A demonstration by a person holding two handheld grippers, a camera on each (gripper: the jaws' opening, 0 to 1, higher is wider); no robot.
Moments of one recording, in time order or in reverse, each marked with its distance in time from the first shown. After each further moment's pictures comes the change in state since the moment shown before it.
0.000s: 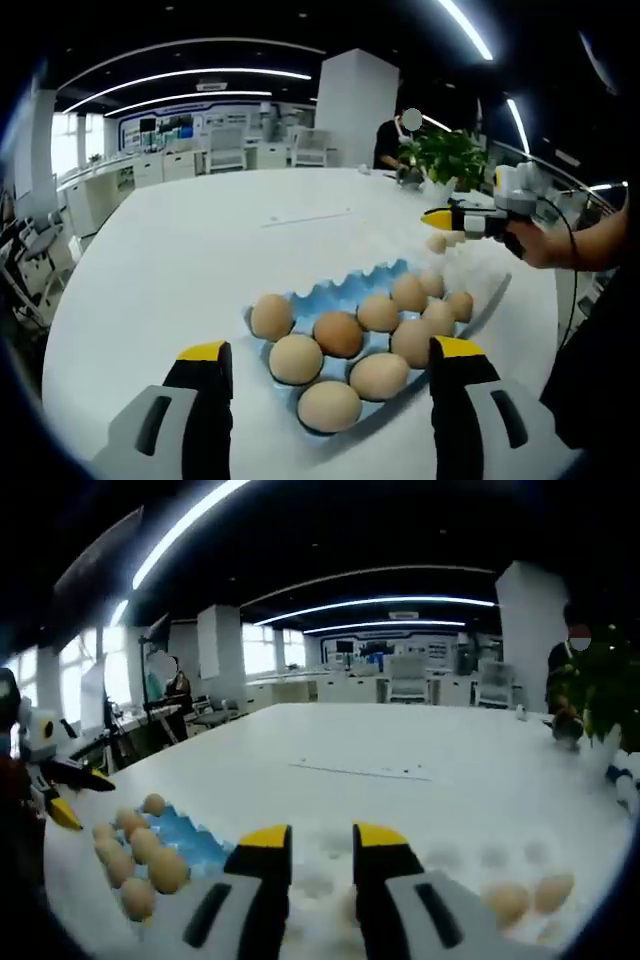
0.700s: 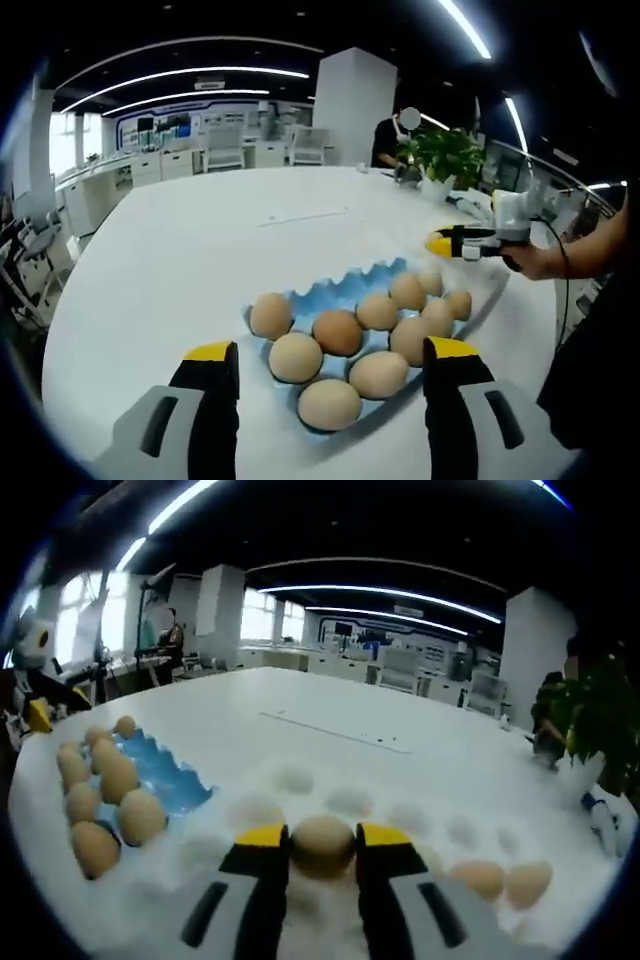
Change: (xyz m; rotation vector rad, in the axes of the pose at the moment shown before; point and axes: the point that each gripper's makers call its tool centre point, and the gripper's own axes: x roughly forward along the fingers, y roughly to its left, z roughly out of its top) left arm -0.001 0.004 0.000 -0.003 0.001 -0.003; right arm 0.005 -0.009 -0.034 -0.224 0.037 -0.023
